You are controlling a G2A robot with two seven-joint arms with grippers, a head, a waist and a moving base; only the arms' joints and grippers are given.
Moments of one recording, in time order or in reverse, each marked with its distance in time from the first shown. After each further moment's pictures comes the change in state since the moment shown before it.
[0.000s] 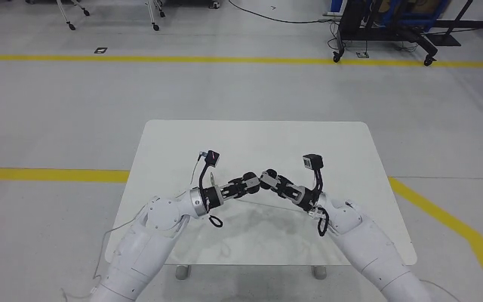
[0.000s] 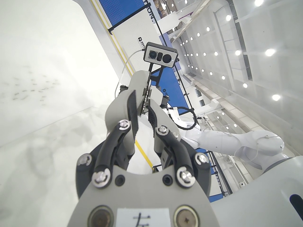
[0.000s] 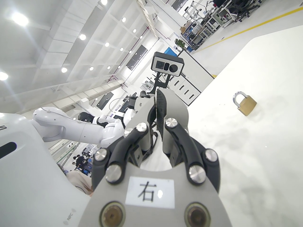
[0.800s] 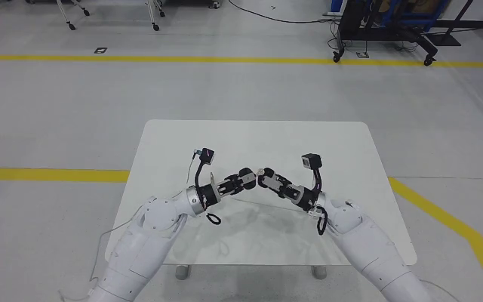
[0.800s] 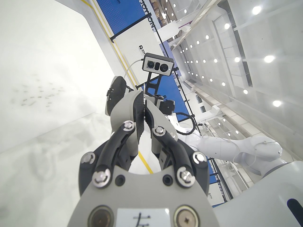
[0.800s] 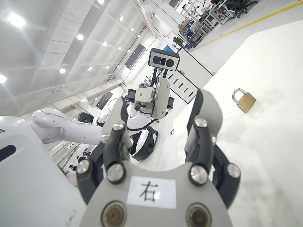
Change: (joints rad) left arm 0.013 0.007 -0.020 -0.023 0.004 0.015 0.040; right arm -0.004 -0.001 0.006 -0.012 0.006 0.031 0.021
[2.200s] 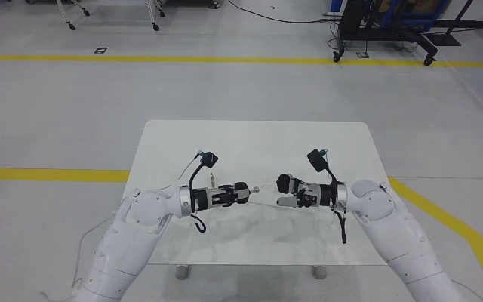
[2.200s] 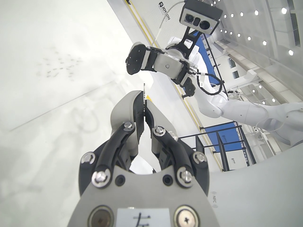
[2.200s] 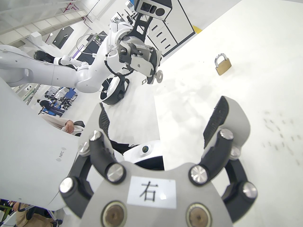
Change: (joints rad) left arm -0.008 0.054 -0.060 -0.097 0.151 0.041 -0.271; right arm -0.026 0.098 0.191 -0.179 -0.130 0.052 0.405
